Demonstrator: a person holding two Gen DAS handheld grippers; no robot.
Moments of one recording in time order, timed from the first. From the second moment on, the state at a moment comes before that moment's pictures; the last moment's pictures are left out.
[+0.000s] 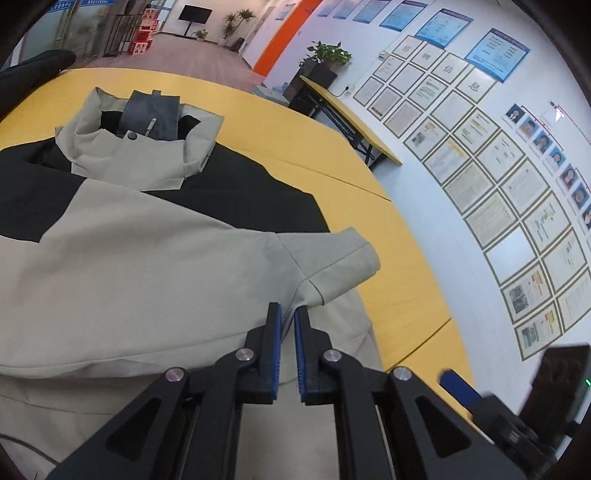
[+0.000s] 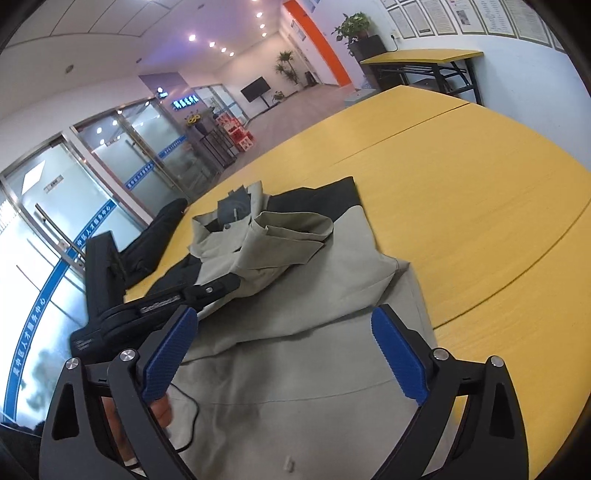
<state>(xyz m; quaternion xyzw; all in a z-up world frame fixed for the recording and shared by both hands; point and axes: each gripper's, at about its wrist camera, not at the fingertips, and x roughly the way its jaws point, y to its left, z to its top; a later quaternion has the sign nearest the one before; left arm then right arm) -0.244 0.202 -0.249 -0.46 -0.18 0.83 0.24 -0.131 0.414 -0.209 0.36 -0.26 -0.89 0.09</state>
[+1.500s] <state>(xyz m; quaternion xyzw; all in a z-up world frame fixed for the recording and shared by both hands) -0.206 -0.045 -0.242 -0.43 -0.04 0.88 0.19 -0.233 0.355 -0.215 0.37 -0.01 -0.93 0.04</state>
